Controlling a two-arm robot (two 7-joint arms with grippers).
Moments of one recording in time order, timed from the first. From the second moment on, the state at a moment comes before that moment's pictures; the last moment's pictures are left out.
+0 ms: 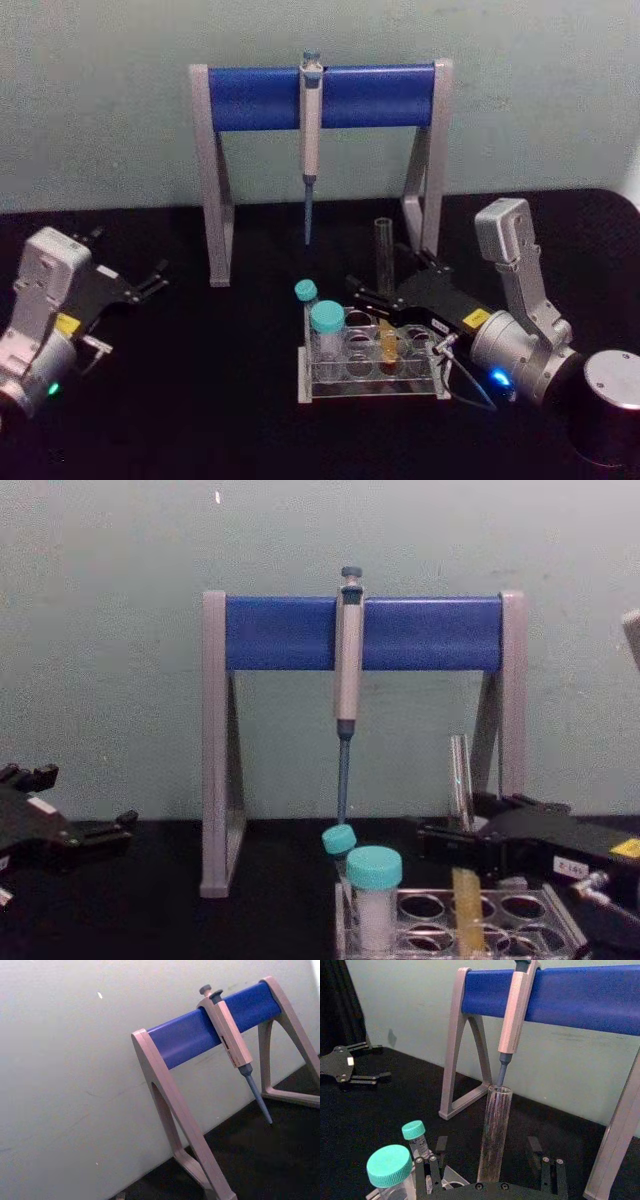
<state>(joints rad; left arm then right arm) -0.20 0.60 0.45 -1.41 -0.25 -0.12 0.03 0.22 0.34 -0.39 -1.44 0.34 0.06 0.38</state>
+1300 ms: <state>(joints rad) -0.20 0.60 0.45 -1.41 -0.25 -0.12 0.03 0.22 0.34 -0.39 -1.44 0.34 0.06 0.38</state>
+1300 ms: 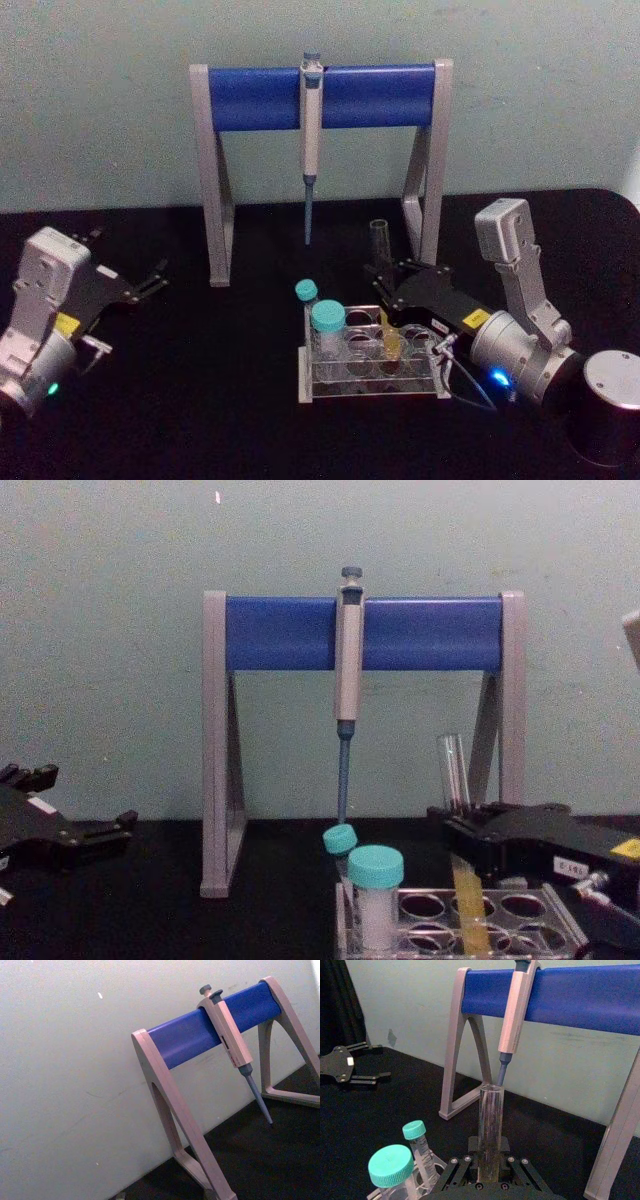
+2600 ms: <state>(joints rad) -0.20 0.60 0.45 -1.41 -0.25 -0.12 0.03 0.14 0.36 -0.32 -1.55 0.38 -0.14 0.44</state>
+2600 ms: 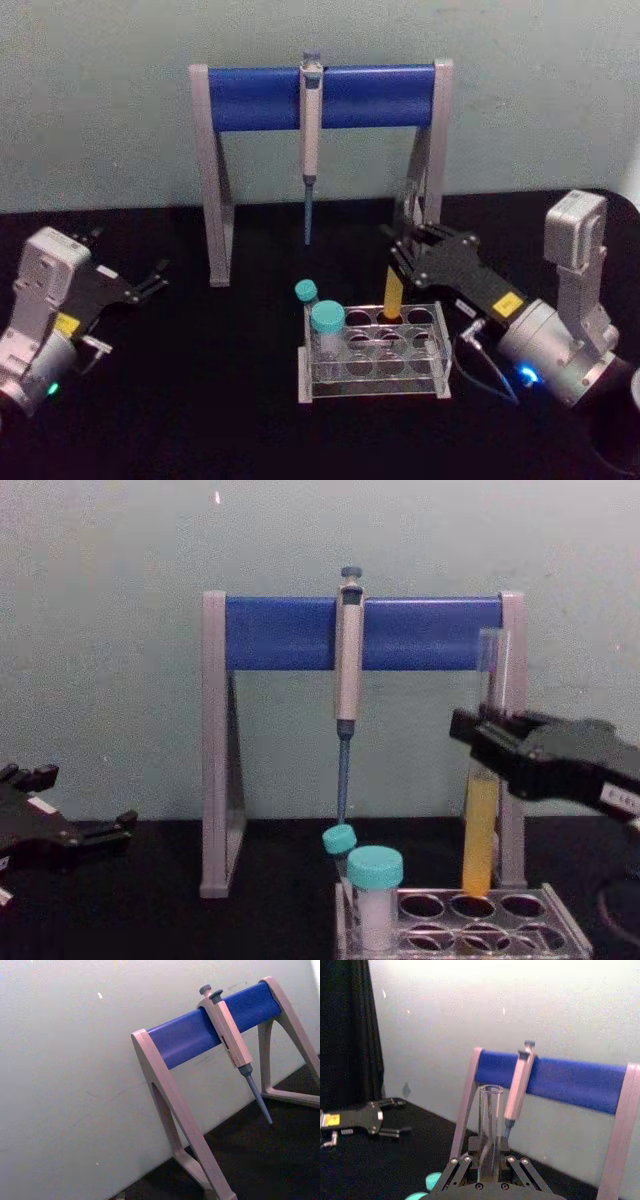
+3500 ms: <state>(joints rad) -0.20 0.60 0.45 -1.41 -0.25 -0.12 0.03 0.22 0.33 -0.34 -1.50 0.40 -0.19 0.47</state>
